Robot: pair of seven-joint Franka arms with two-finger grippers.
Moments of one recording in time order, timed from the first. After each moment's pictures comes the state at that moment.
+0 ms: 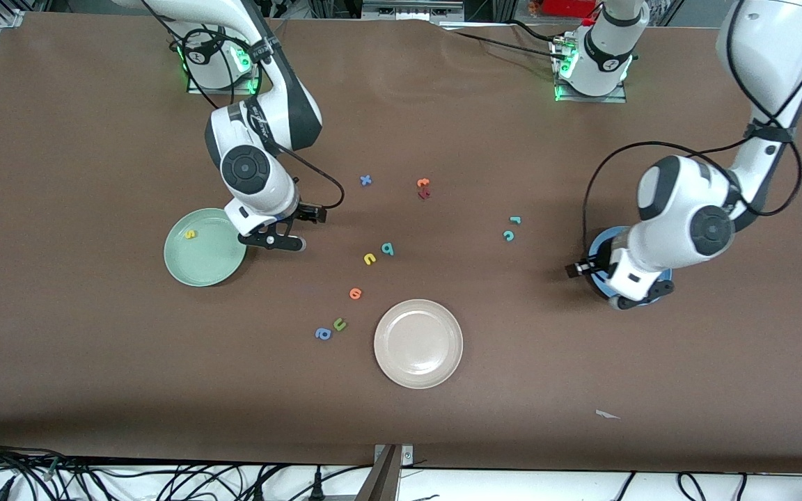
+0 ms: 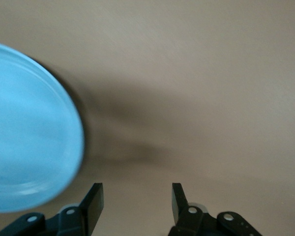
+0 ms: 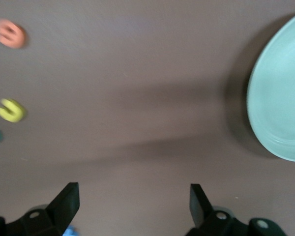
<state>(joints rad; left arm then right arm) 0.27 0.49 -0.50 -1.87 0.06 2.20 -0.60 0.84 0.40 -0.36 -1.88 0.22 2.11 0.53</state>
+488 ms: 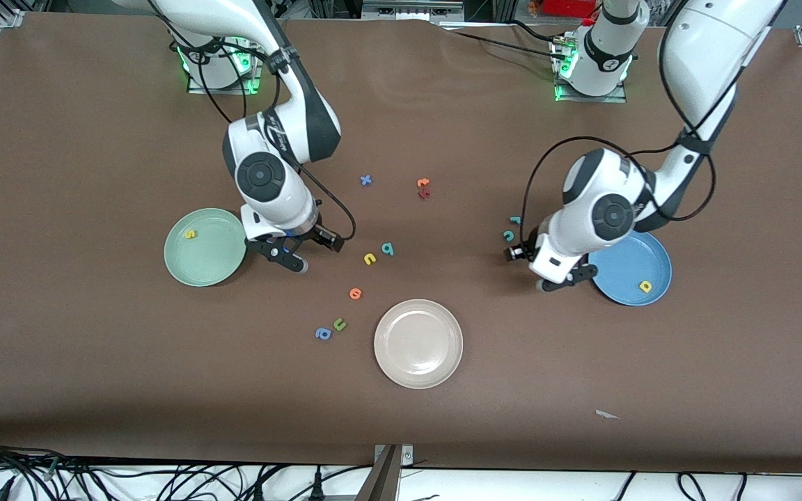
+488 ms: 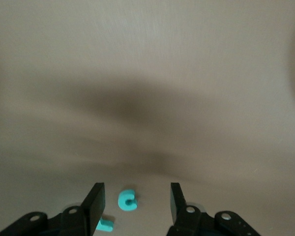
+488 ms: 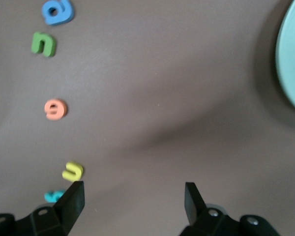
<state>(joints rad) 0.10 0.55 -0.50 -1.94 0.06 2.30 -0.73 0.85 0.56 -0.35 -1.70 0.27 2.15 0.93</state>
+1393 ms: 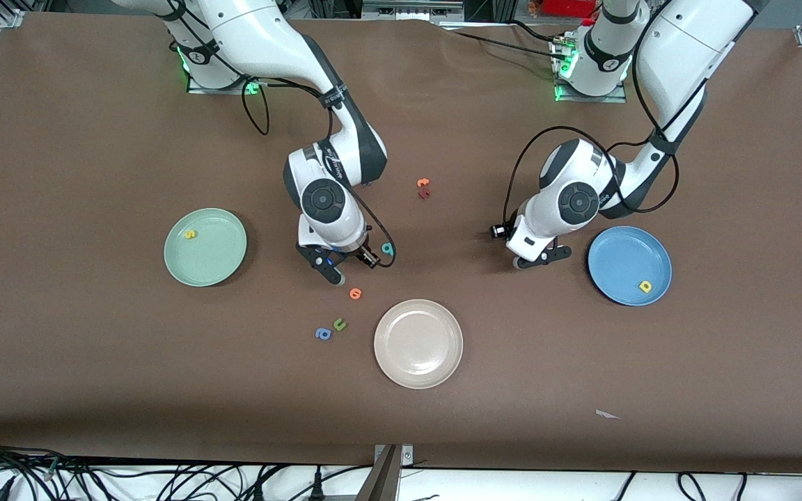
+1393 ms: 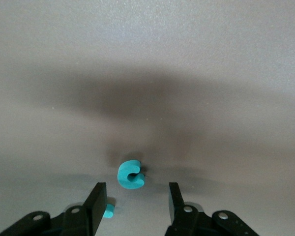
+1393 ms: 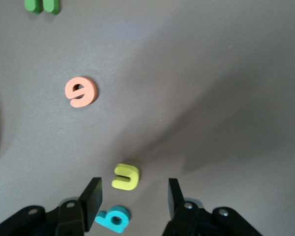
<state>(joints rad) 0.07 0.55 -0.50 -2.06 0.06 2.40 -0.72 0.89 0.78 -0.30 -1.53 0.38 2.27 1.19</state>
